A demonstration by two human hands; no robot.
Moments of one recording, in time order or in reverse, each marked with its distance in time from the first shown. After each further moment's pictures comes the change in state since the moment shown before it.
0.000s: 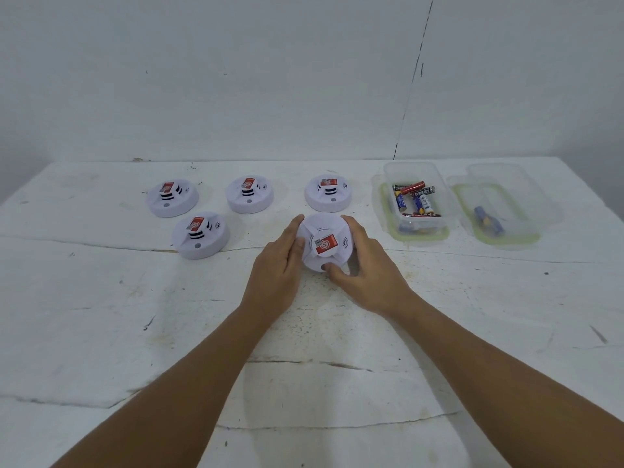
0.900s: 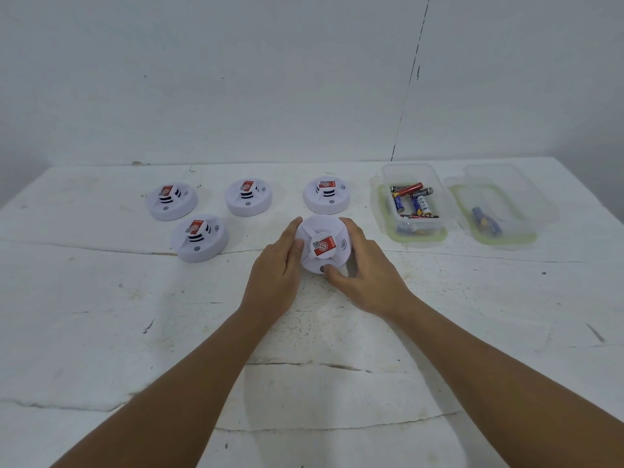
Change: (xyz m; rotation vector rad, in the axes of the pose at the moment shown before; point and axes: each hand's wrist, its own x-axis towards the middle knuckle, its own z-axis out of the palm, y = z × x) left_hand -0.001 0.002 0.000 0.040 0.012 0.004; right_hand 0.000 -0.001 0.000 0.010 -0.007 0.007
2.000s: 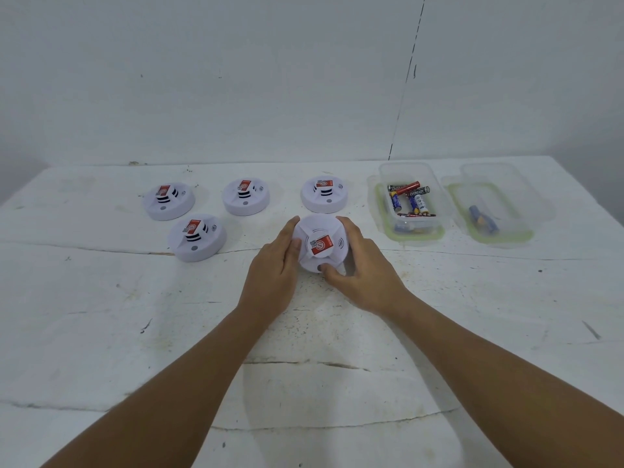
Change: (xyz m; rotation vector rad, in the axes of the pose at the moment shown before) left_hand 0.000 0.002 -0.001 -0.004 -0.004 -0.015; right_hand 0.000 0.001 0.001 -0.007 0.005 0.001
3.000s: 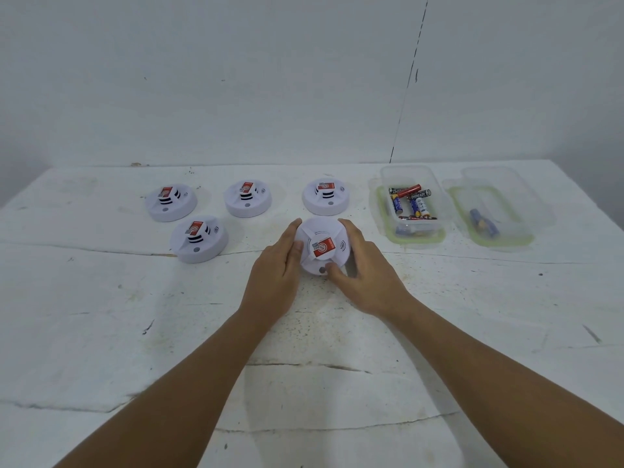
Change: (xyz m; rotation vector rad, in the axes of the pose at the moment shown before) left_hand 0.000 -0.002 0.001 0.010 -0.001 0.004; right_hand -0.001 0.000 0.000 -0.025 0.000 0.005
